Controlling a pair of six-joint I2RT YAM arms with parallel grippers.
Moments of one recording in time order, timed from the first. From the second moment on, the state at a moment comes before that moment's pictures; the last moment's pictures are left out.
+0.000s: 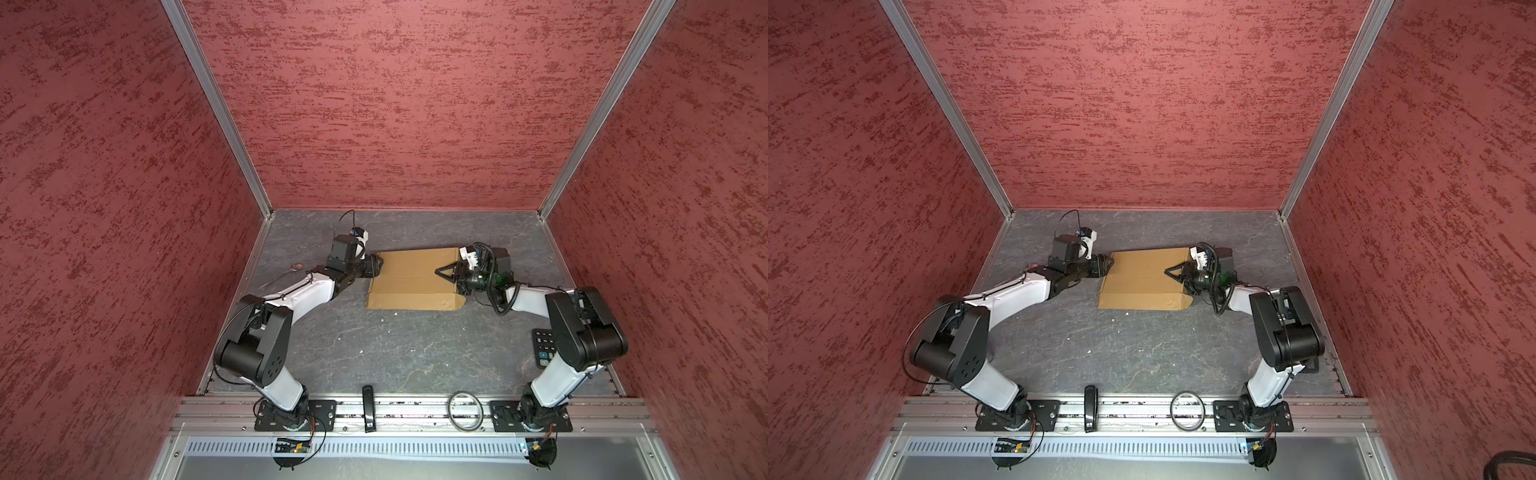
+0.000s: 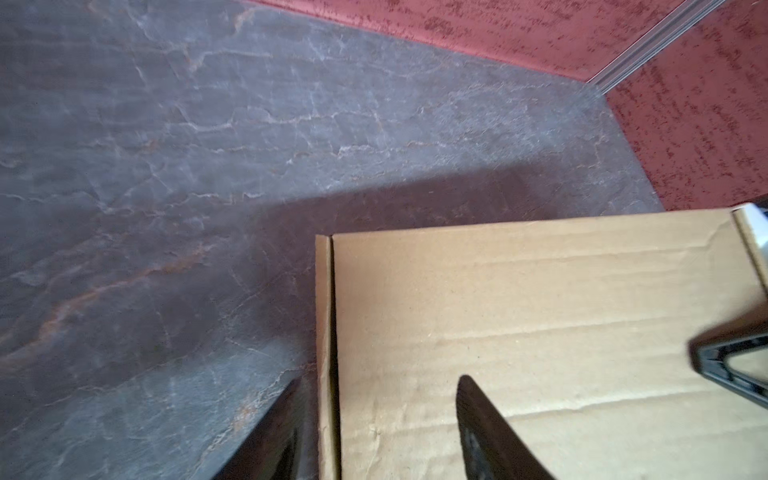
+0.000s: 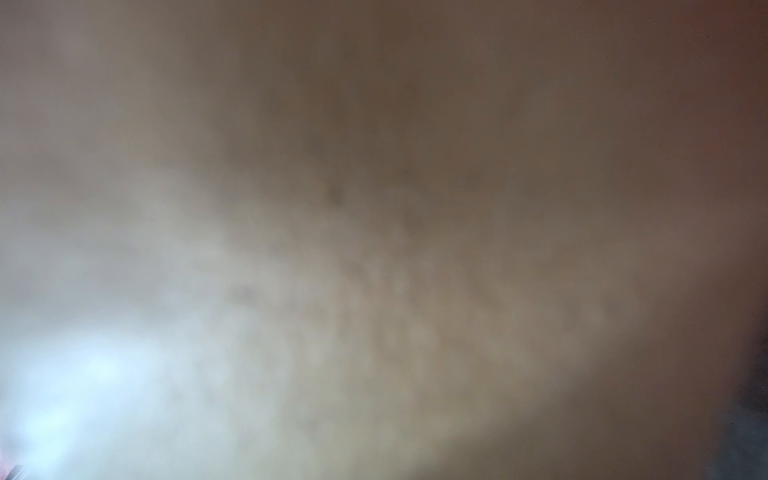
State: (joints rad) left arm -0.33 1.58 0.95 0.01 0.23 -0.35; right arm 0.19 1.71 0.76 0.41 -0.88 0.94
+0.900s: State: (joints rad) left arm 0.01 1.58 0.86 0.41 0.92 -0.75; right arm 0.12 1.55 0.95 0.19 -0.99 0.80
